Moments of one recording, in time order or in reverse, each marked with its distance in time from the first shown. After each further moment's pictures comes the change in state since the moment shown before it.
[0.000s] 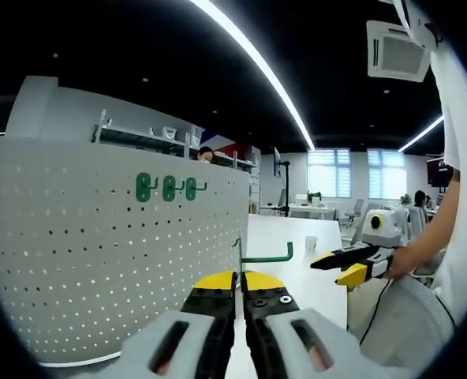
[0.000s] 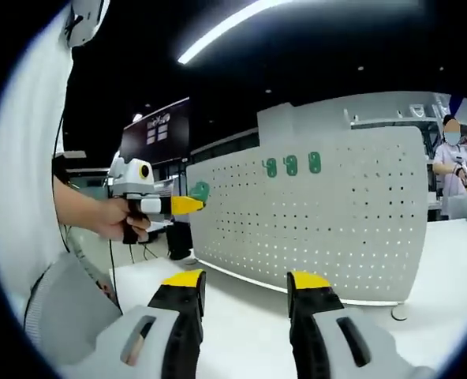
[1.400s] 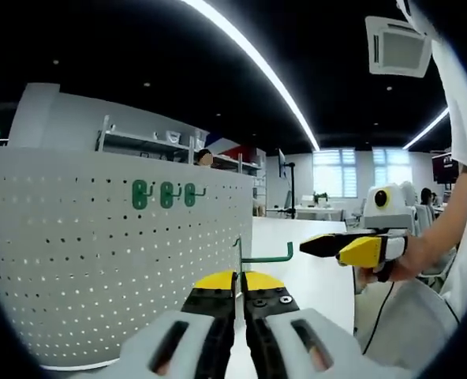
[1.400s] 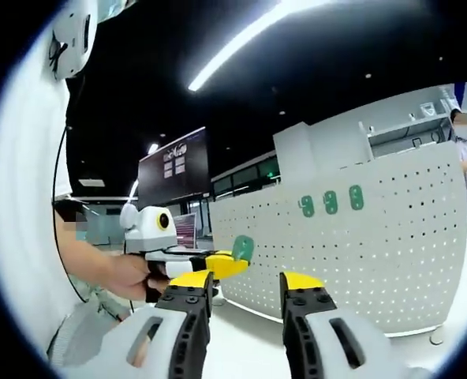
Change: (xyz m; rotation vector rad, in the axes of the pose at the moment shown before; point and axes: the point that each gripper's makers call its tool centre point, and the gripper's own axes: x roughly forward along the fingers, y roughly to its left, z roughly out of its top) left arm 0.017 -0.007 0.005 0.030 -0.015 0.044; right arm 0.052 0.040 0.069 0.083 -0.159 0.126
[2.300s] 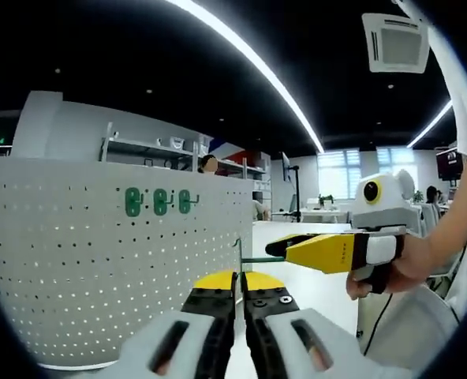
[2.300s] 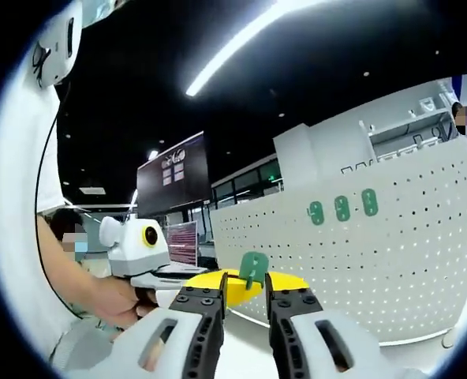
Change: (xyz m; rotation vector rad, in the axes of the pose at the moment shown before) left arm 0.007 -0.016 0.005 0.012 -0.028 0.030; right arm 0.031 0.003 0.007 0.033 -0.013 0.008
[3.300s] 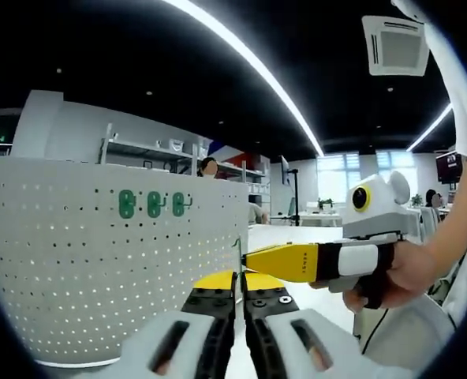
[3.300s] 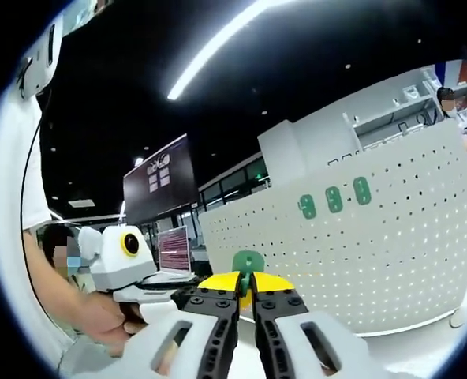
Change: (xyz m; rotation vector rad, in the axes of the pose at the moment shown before) left arm 0.002 -0.009 0.003 -0.008 -0.015 -0.004; right arm 0.008 -0.005 -0.005 0.070 -0.001 -0.081
